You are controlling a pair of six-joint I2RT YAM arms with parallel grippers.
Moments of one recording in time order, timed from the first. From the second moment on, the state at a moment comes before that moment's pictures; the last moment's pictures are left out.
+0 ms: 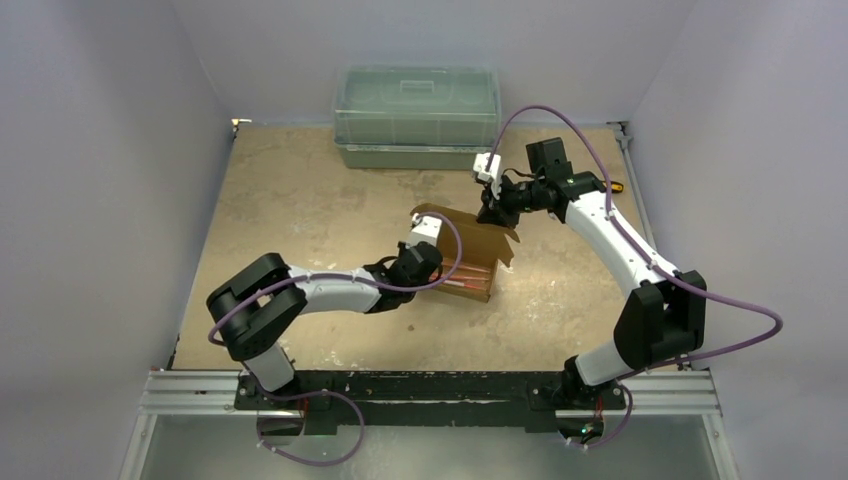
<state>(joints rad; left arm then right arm) -0.95 1.67 0.81 0.15 -0.54 -0.42 0.30 1.50 1.29 -0.68 -0.73 -0.76</state>
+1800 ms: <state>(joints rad) -0.54 1.15 0.37 0.46 -0.12 -0.60 0.33 1.47 1.22 -0.64 -0.76 -0.79</state>
